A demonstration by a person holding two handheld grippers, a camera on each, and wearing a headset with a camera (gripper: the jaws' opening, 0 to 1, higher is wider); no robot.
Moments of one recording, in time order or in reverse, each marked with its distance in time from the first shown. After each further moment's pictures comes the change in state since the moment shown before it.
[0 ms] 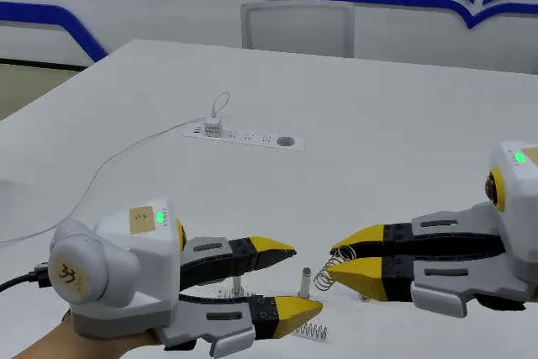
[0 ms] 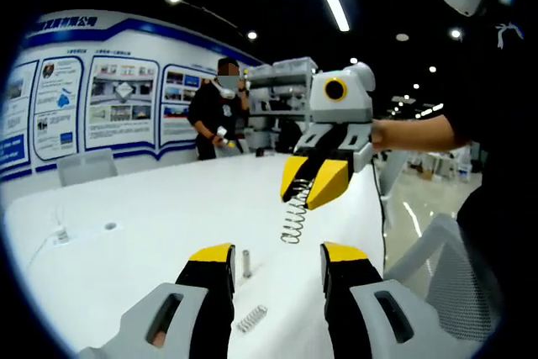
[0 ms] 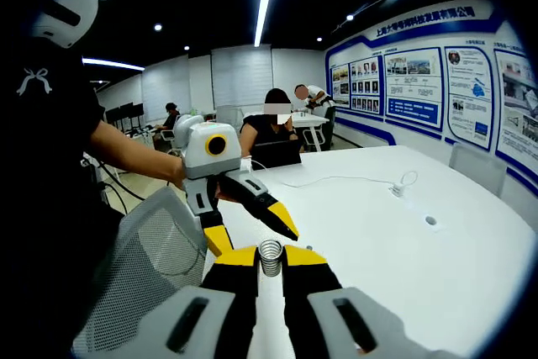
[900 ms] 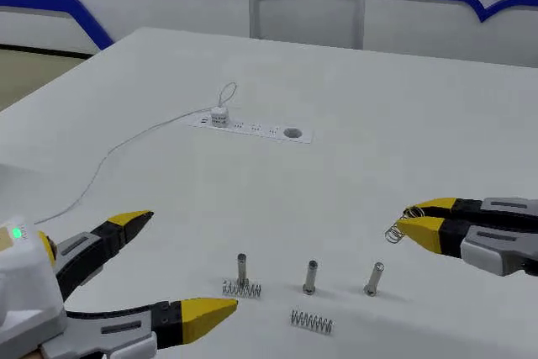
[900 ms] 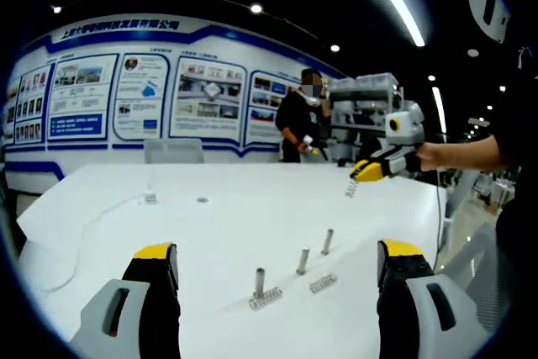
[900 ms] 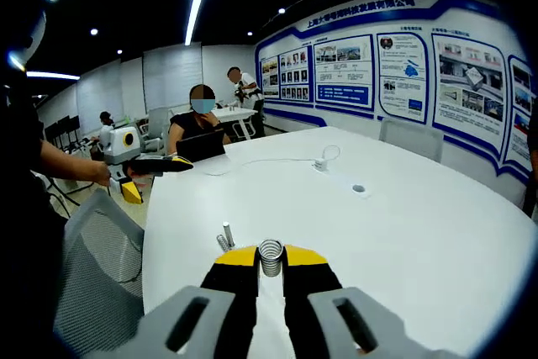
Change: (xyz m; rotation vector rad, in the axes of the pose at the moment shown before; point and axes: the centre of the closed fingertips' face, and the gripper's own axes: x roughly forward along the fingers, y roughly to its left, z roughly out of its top) left arm -0.105 0.073 -0.025 -0.101 -0.052 0.454; right arm -0.045 -0.091 -0.043 0.130 0.039 -0.355
